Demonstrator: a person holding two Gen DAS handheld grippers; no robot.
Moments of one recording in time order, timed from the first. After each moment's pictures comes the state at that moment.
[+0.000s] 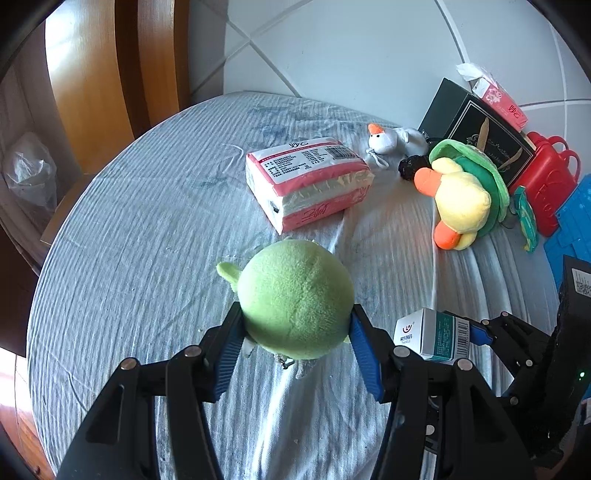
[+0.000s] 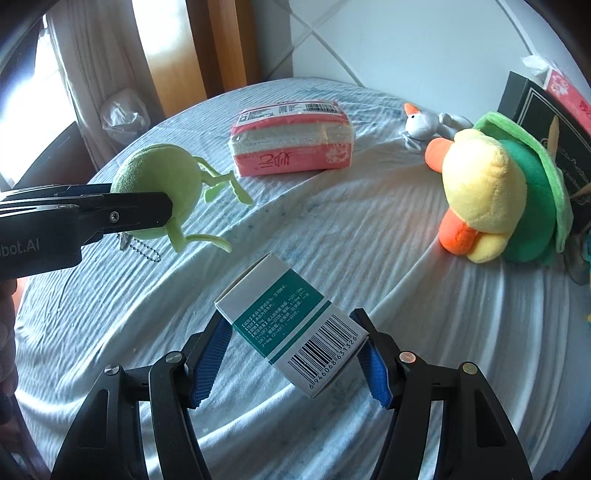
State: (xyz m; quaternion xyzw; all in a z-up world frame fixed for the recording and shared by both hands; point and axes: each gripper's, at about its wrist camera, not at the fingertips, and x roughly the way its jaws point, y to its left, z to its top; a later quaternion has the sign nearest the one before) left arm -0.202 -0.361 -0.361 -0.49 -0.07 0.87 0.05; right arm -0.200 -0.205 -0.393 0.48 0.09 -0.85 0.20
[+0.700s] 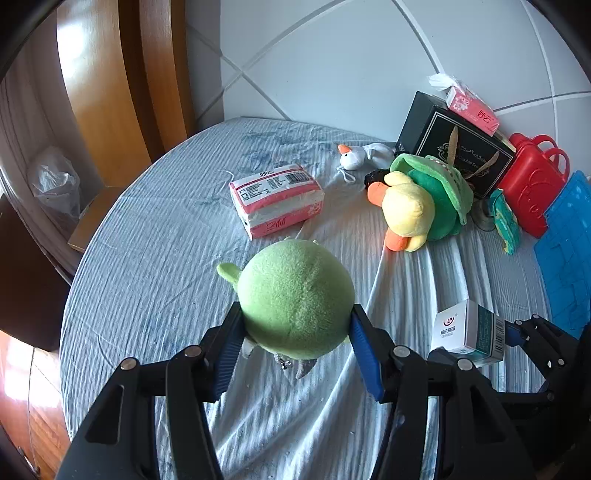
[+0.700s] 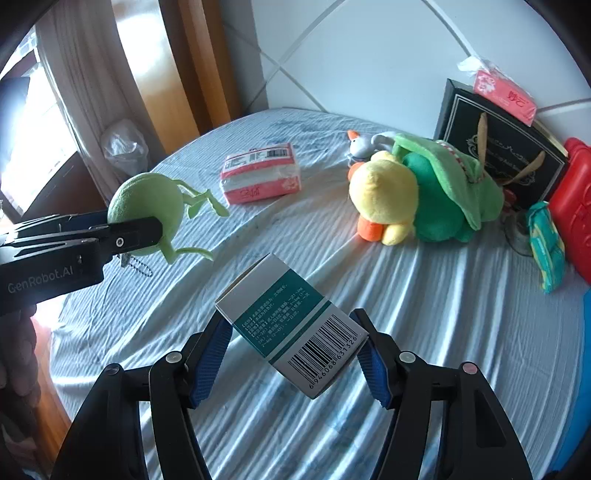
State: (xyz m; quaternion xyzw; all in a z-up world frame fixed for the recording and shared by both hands) left arm -0.149 -0.297 -0.277 -0.48 -0.05 0.88 0.01; right arm -0.145 -0.131 -0.296 0.48 0.05 -0.86 0.18
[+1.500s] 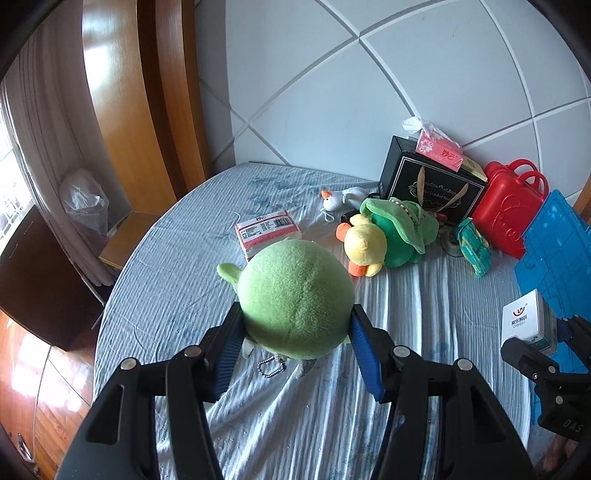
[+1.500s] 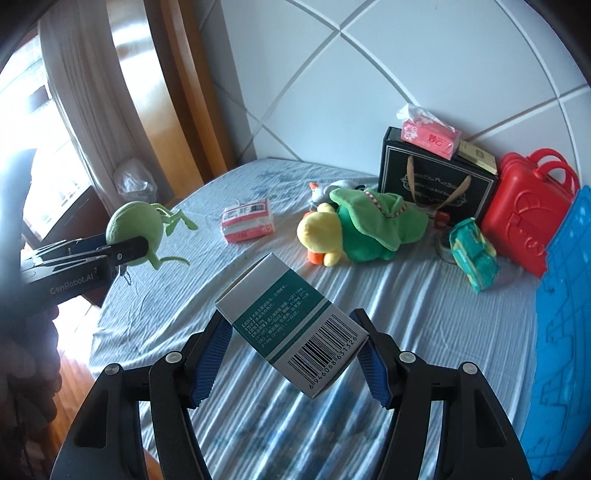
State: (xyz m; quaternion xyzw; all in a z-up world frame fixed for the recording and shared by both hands) left arm -0.081 -0.243 -0.163 -0.43 -0.04 0.90 -0.03; right arm -0.073 -0.030 -0.165 0.43 0.02 -0.88 0.18
